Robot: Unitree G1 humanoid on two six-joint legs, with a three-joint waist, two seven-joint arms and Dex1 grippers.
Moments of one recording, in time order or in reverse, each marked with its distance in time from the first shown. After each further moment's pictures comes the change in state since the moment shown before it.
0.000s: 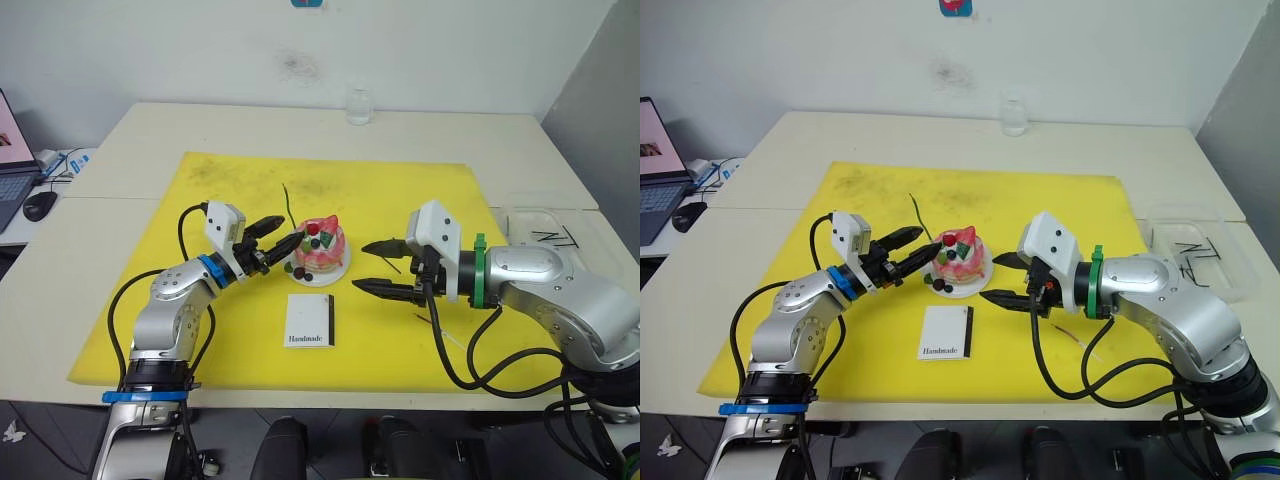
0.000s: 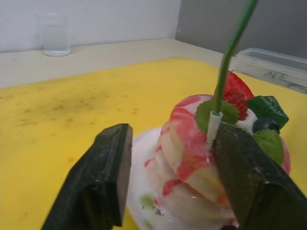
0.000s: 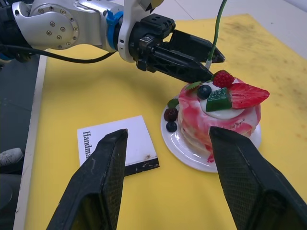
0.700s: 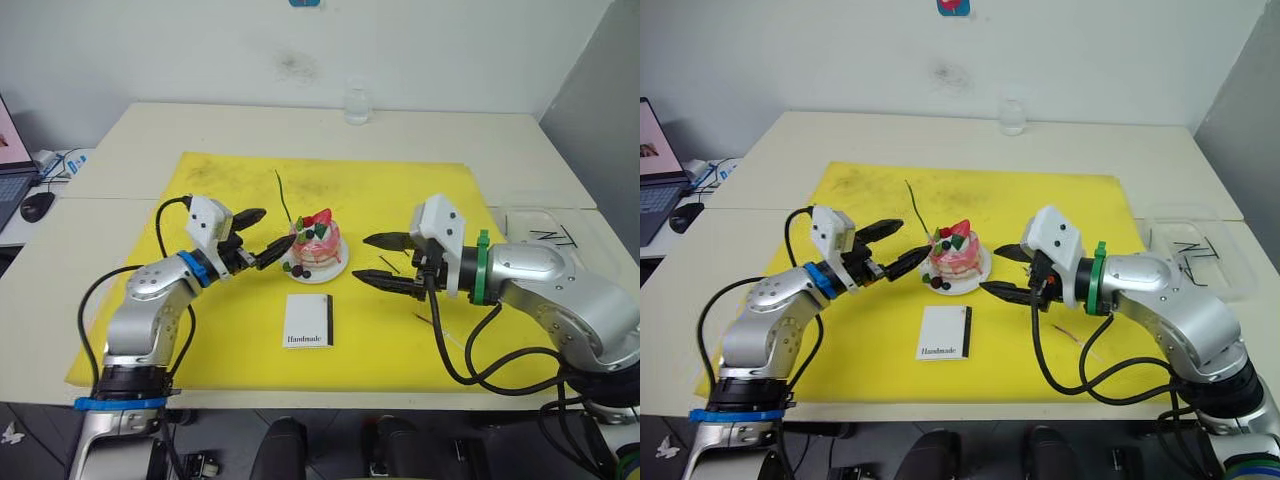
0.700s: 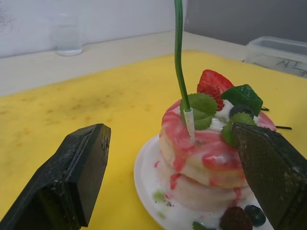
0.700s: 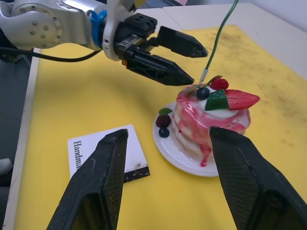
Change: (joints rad) left arm 0.046 0.117 0.029 -0.125 0.001 0.049 0.010; right arm 0.029 0.030 -0.049 0.000 -0.018 -0.011 -0.020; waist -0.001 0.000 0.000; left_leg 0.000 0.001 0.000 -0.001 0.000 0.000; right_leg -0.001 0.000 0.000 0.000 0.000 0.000
